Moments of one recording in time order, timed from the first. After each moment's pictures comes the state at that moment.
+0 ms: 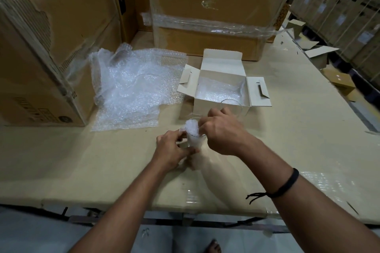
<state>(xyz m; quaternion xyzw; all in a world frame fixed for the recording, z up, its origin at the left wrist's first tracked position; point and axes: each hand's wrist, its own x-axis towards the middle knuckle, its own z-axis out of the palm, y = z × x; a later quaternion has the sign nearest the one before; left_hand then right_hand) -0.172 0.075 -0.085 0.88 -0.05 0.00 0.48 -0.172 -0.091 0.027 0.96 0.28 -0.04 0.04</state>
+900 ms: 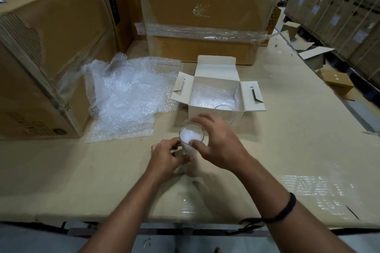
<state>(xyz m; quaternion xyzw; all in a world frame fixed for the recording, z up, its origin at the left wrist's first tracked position) -0.172 0.075 -0.089 0.87 -0.06 -0.01 0.49 -0.186 -0.100 0.002 0.94 0.18 0.06 -0.28</state>
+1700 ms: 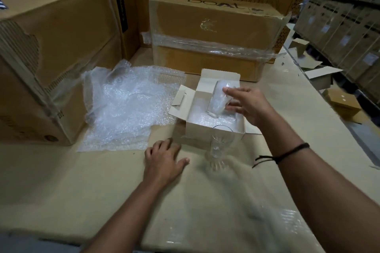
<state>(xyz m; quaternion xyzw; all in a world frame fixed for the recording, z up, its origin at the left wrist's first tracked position) -0.135 0.053 -0.095 0.98 -0.03 0.04 0.17 -0.043 -0.181 0.059 0.70 -0.10 -0.04 -0.70</state>
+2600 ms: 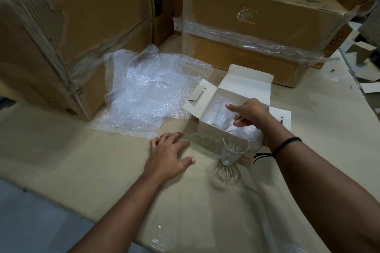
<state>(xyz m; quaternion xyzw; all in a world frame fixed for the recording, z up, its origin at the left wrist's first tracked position) -0.131 0.051 -0.098 0.98 0.01 0.06 0.20 0.037 -0.171 -0.004 0.89 -0.09 -0.18 -0.41</state>
